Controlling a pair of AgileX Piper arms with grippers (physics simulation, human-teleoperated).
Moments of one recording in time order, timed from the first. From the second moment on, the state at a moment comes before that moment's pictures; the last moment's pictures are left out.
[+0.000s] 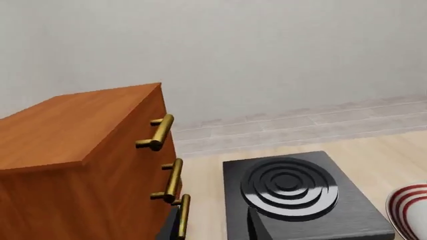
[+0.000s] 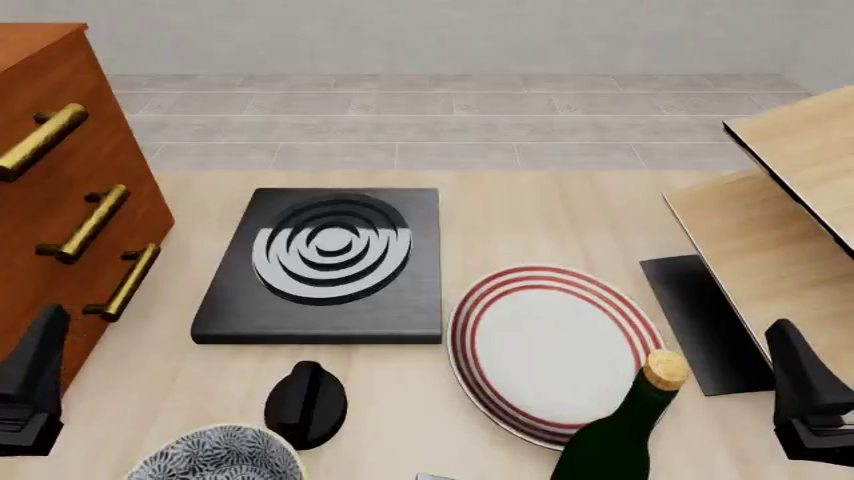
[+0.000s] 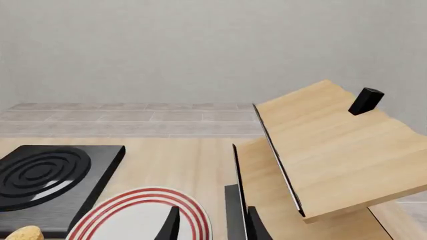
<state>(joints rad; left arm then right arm) -0.02 0.00 -0.07 0.00 0.13 0.00 0.01 0.00 -0.01 0.00</state>
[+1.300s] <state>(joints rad) -0.31 0.37 -0.41 0.47 0.27 0.00 0.02 0.00 -0.01 0.00</state>
